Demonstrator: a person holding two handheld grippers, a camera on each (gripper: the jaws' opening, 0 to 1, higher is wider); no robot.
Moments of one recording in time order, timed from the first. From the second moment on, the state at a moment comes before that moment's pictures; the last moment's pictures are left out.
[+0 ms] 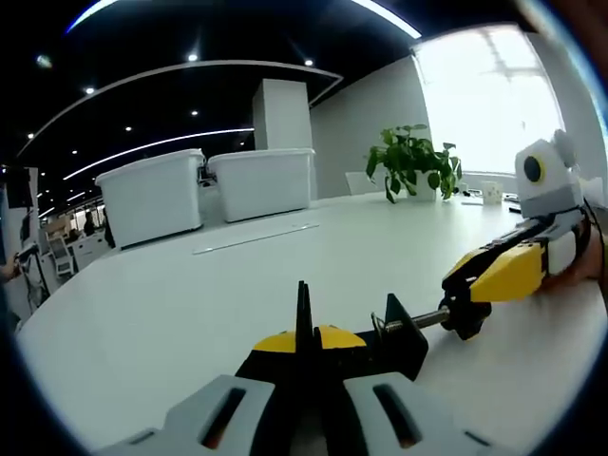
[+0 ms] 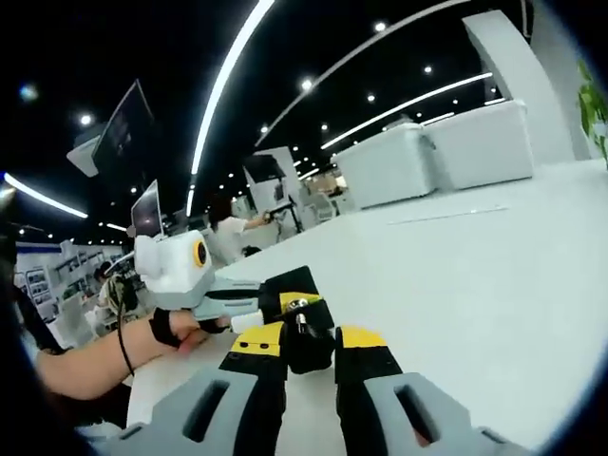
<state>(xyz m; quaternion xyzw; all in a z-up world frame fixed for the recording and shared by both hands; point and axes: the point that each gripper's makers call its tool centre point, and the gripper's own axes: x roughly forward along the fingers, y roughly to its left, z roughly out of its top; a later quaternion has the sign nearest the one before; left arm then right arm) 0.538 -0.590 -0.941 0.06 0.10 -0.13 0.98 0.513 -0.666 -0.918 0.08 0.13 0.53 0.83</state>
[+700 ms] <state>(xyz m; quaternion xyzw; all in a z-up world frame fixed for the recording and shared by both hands) 0.539 -0.590 -0.943 0.05 0.11 -0.14 0.98 0.500 -0.657 -0.901 -0.15 -0.05 0.53 0.83</state>
